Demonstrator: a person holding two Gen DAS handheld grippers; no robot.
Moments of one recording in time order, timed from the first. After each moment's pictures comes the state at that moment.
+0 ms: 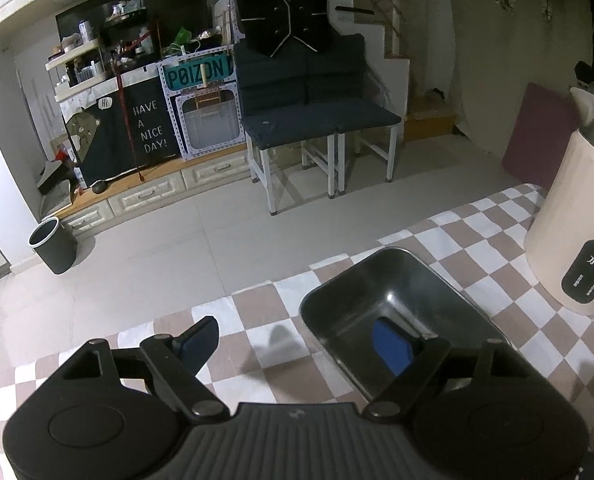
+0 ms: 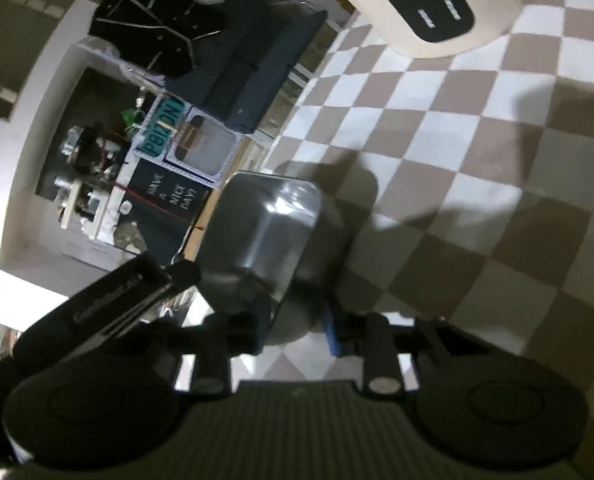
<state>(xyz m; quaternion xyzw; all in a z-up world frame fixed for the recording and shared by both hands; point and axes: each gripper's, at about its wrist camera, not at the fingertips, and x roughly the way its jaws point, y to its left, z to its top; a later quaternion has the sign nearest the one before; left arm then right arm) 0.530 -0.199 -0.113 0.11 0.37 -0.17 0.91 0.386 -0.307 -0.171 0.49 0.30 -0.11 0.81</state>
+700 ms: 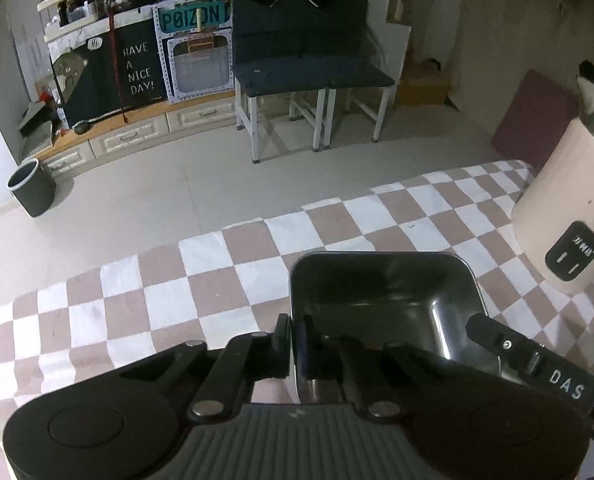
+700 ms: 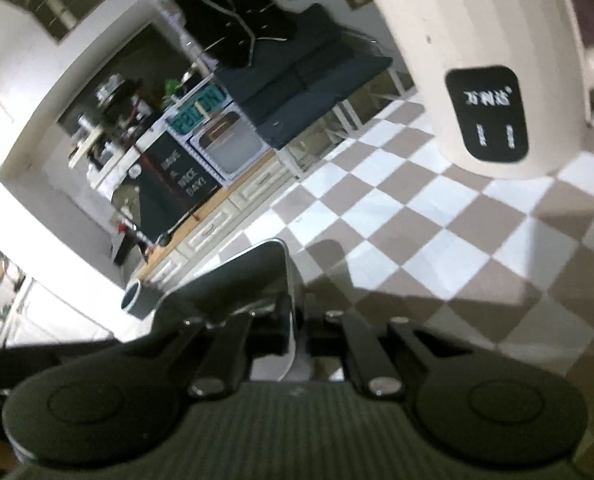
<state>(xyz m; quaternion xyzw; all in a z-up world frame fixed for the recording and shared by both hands) 0.527 -0.176 -0.121 0.07 0.45 -0.18 0.87 0.394 -0.311 -0.150 0.33 0.31 -0.08 0.89</state>
